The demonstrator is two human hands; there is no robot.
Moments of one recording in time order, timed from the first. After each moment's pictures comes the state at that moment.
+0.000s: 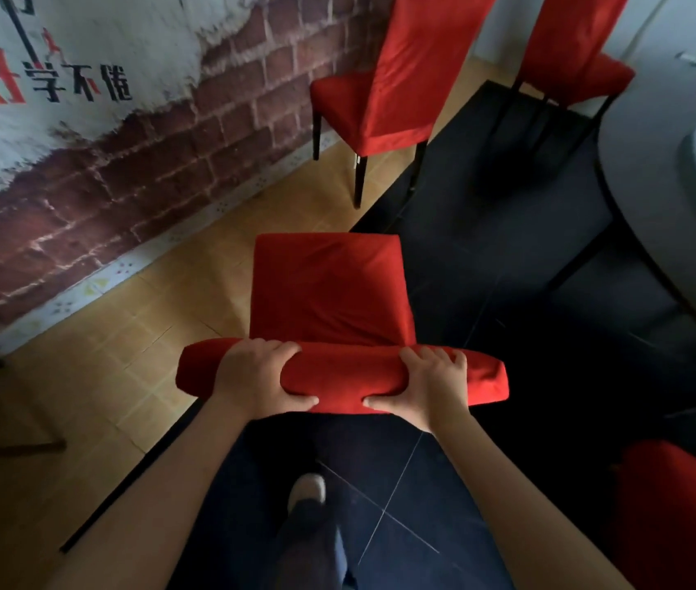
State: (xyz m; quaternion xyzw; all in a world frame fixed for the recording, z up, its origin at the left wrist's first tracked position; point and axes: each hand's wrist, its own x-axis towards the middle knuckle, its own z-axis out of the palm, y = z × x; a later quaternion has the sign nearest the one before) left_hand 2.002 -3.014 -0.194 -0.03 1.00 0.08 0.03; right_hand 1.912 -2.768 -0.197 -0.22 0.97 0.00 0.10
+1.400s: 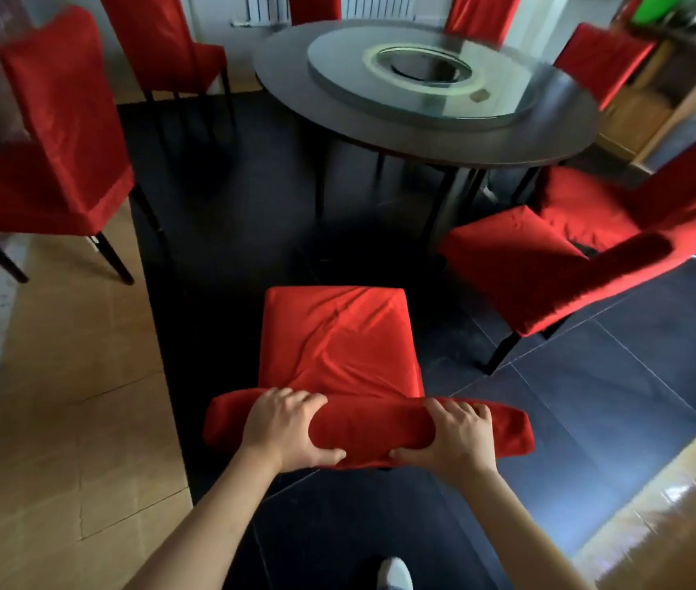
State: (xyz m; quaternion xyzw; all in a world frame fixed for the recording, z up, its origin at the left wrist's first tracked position) left_hand 1.975 -3.154 -0.200 0.49 0.87 0.03 0.08; right_hand 2.154 -2.961 -0.190 0.32 0.94 -0.03 0.05
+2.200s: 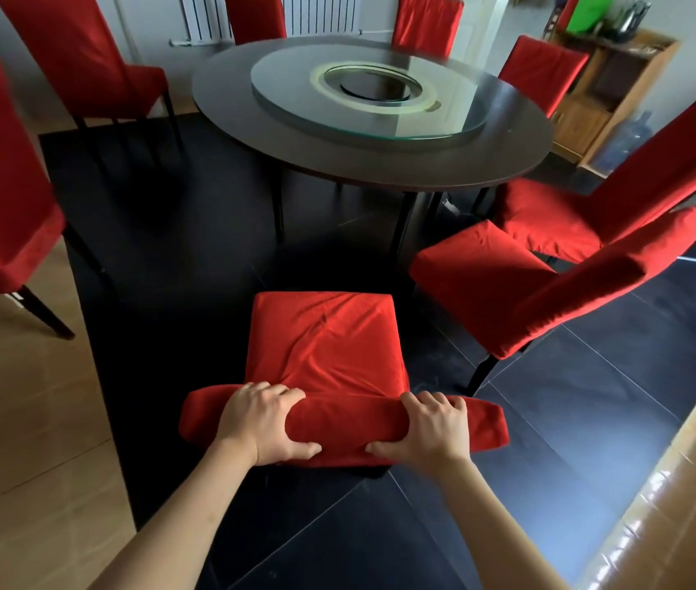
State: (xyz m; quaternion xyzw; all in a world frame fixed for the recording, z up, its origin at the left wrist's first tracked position) left_hand 1.864 -3.034 -0.193 0.52 0.85 -0.01 0.08; right_hand 2.061 -2.858 -0.199 0.36 0.93 -0.02 0.05
